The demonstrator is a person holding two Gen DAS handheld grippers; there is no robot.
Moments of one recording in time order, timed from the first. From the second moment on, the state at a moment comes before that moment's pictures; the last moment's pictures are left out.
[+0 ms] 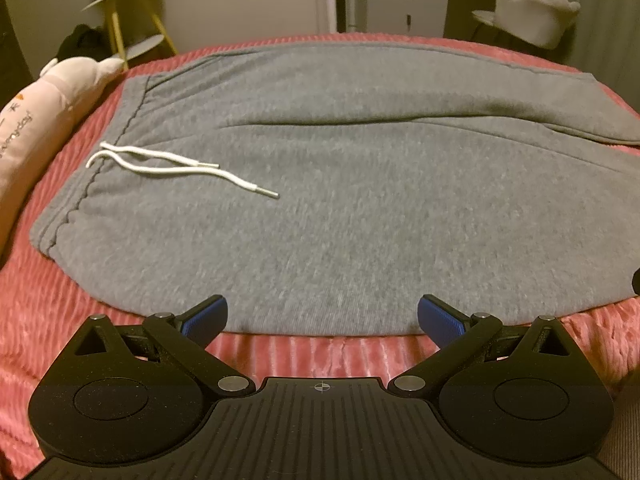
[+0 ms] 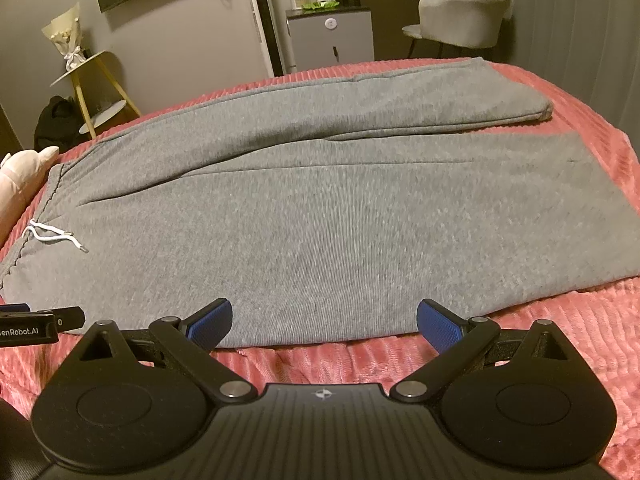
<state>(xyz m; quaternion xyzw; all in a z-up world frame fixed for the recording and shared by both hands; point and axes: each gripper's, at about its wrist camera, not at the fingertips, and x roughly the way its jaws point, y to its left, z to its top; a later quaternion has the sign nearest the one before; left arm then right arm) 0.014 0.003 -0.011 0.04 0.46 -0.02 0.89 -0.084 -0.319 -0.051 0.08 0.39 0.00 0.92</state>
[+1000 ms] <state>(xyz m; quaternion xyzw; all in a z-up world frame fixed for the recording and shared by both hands) 0.095 0.000 0.021 0.01 0.43 0.06 0.90 0.018 -0.389 -0.080 0.11 0.43 -0.07 0.89</state>
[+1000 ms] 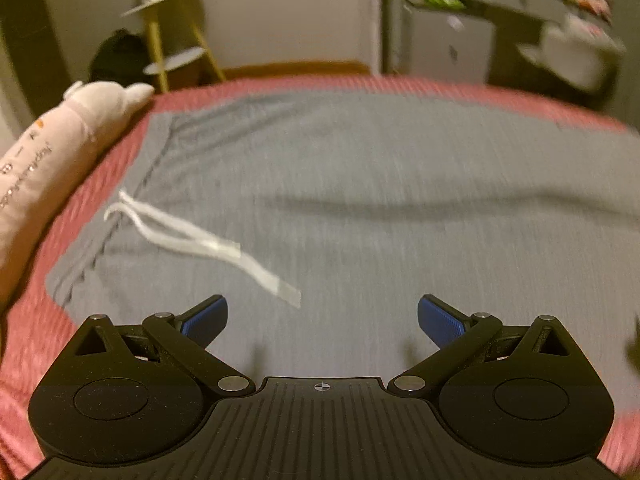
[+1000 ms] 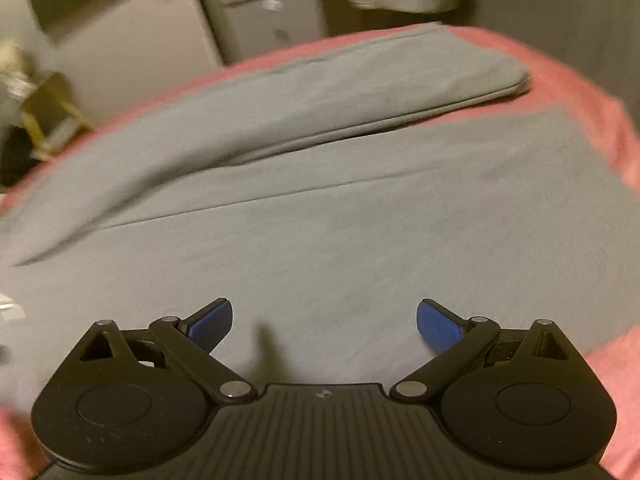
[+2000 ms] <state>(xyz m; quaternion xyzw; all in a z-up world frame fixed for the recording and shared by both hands) 0.204 0.075 -0.074 -0.10 0.30 0.26 0.91 0.394 -0.511 -0.075 0.26 0.38 -0.28 0.84</state>
